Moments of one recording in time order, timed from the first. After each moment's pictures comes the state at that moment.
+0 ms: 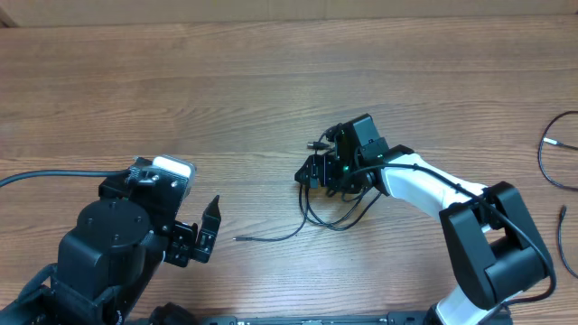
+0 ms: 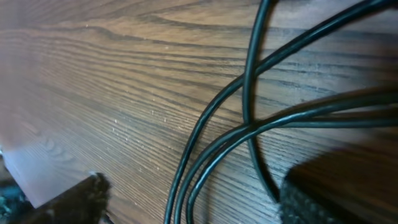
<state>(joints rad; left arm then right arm) -0.53 0.85 1.48 -1.29 -0.23 -0.04 0.44 1.81 0.96 -0.28 -0.51 0.53</state>
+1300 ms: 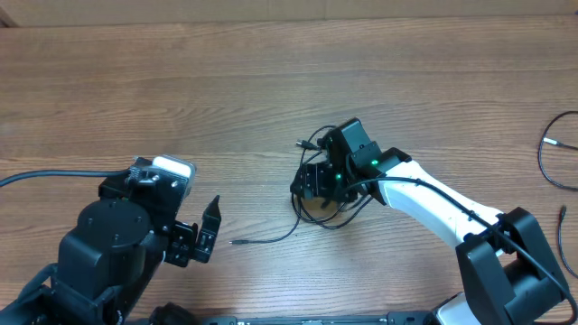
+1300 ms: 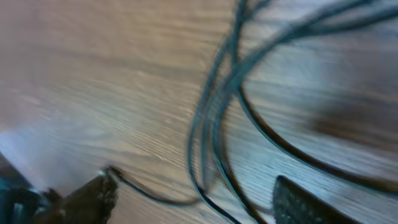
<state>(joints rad) -0.53 0.85 1.48 -1.29 -0.23 -0.04 0.53 1.69 0.99 -0.48 -0.45 0.56</state>
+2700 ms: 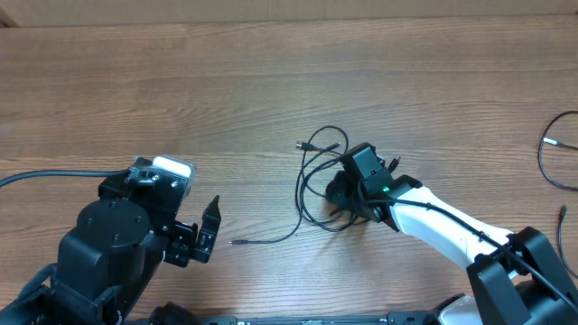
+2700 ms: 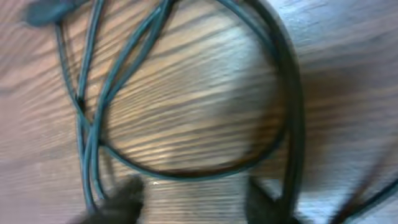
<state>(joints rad) -0.53 0.85 1.48 -1.29 -0.23 -0.04 0.54 1.58 0.76 -0.32 -0.08 0.96</state>
